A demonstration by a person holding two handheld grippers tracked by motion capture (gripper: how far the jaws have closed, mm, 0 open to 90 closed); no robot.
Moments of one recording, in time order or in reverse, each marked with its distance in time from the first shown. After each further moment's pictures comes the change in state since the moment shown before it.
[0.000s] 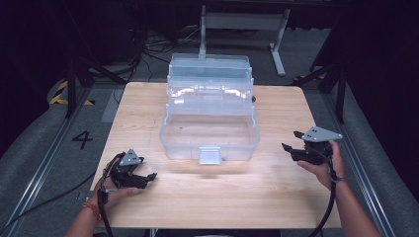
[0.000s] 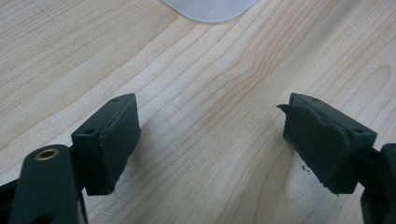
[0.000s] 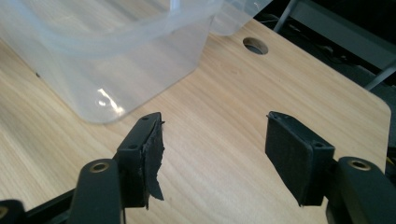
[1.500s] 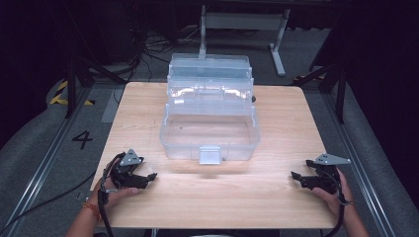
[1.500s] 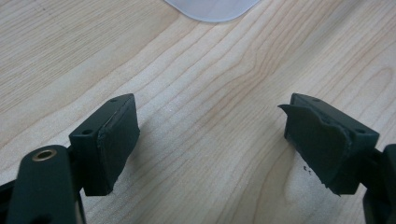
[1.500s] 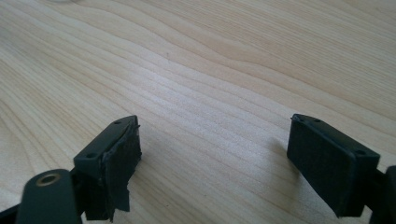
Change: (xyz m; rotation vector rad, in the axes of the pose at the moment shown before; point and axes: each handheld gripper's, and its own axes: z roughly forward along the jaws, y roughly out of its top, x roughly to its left) left arm -0.001 0.000 0.000 0.002 0.009 -0.010; right arm -0.002 -0.105 0.003 0.132 0.063 0.254
